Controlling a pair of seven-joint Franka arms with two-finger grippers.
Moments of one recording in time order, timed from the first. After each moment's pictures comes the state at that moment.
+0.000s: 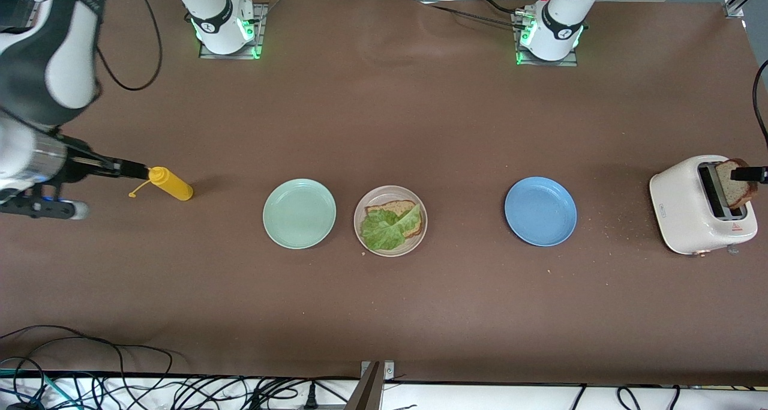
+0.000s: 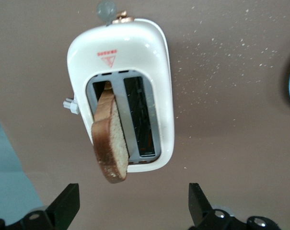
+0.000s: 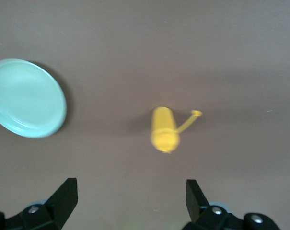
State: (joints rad) left arm 0.22 0.56 0.22 -1.24 0.12 1.46 0.46; right arm 0.69 0.48 -0.98 -1.40 0.36 1.45 -0.25
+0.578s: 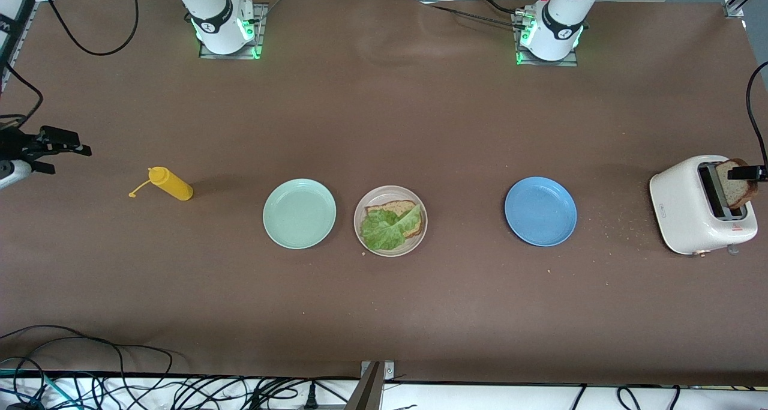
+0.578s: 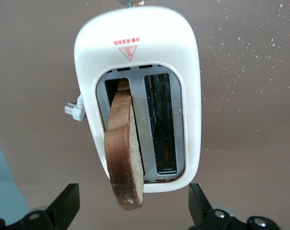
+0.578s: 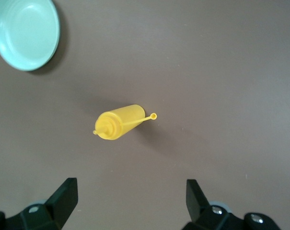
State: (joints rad) left arm 0.25 0.48 0.22 -1.48 0.12 1.68 0.46; right arm 0.69 0.48 -1.20 -1.71 0.59 1.64 -1.15
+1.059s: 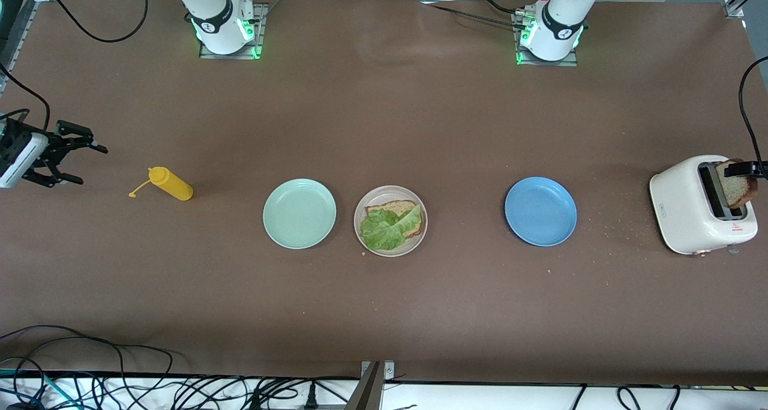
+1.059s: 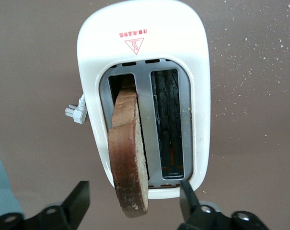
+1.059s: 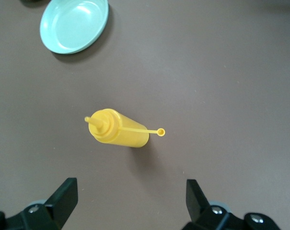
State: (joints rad) left arm 0.27 0.44 0.22 -1.57 0.12 1.78 0.46; right arm 0.65 0.48 -1.23 -1.95 0.87 1.75 -1.78
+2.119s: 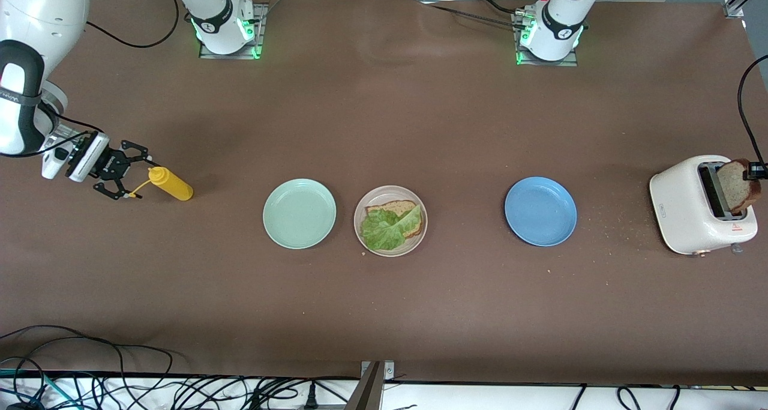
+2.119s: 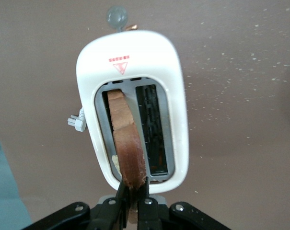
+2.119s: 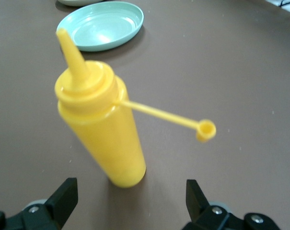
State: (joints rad) left arm 0.25 0.41 0.18 -1.48 0.12 1.69 0.46; right arm 0.42 0.66 -0.95 -2.11 1.37 1.76 -2.46
